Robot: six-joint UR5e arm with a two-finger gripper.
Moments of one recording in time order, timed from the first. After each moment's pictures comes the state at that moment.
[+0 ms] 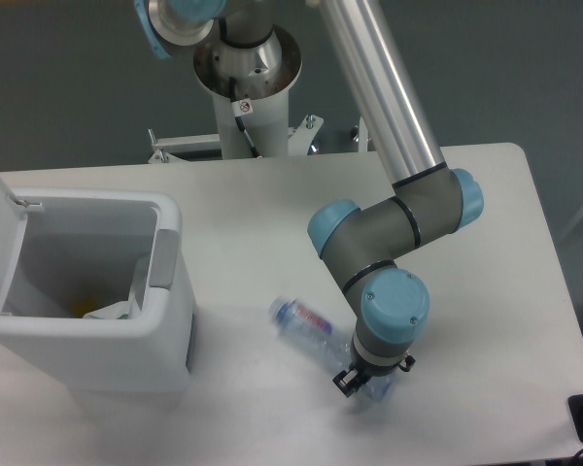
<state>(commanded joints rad) 2.44 -2.28 -1.33 -1.08 1.58 -0.24</state>
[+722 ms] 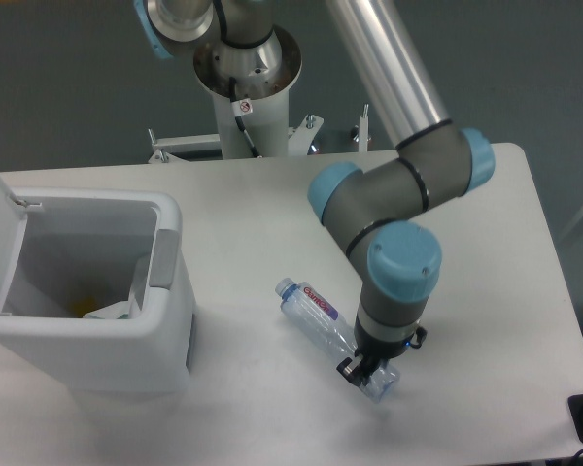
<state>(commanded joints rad) 2.46 -2.14 -1.32 -1.06 1.46 -0.23</state>
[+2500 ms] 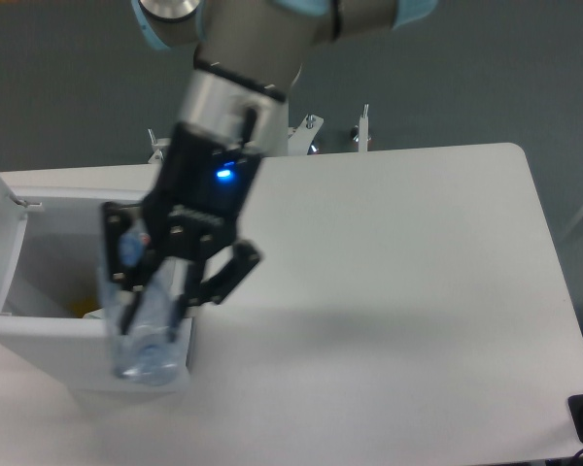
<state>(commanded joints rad) 2.21 -1.87 -1.29 -0.81 0.98 -0.10</state>
